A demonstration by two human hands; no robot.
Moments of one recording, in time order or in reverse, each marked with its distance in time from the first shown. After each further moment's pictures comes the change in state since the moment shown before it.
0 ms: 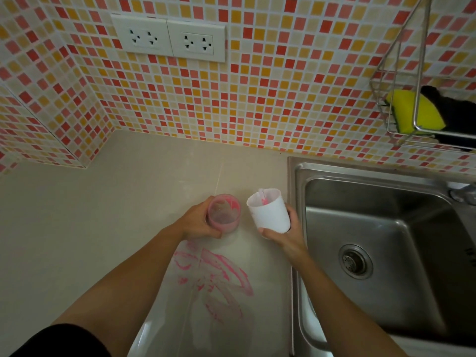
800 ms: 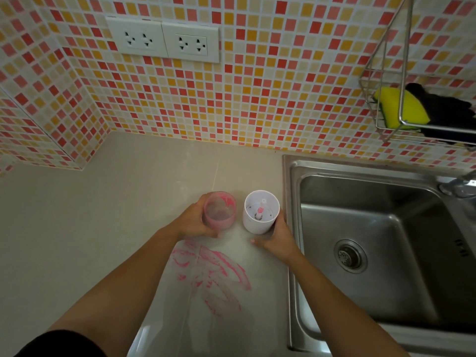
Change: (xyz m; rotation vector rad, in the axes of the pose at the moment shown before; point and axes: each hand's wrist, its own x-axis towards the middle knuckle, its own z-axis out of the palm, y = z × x) left_hand -0.003 -0.008 0.005 -0.108 0.007 0.038; right_hand 0.002 0.022 0.005 -0.255 -0.118 -0.031
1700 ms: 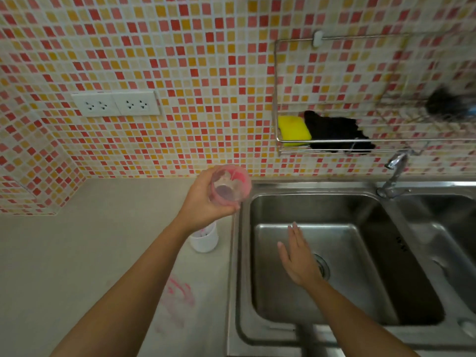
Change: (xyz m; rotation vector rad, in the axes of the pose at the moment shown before) left_hand -0.024 0.233 0.110 0.120 0.353 0.421; right_hand -0.066 0.050 -0.167 -0.646 0.195 -0.082
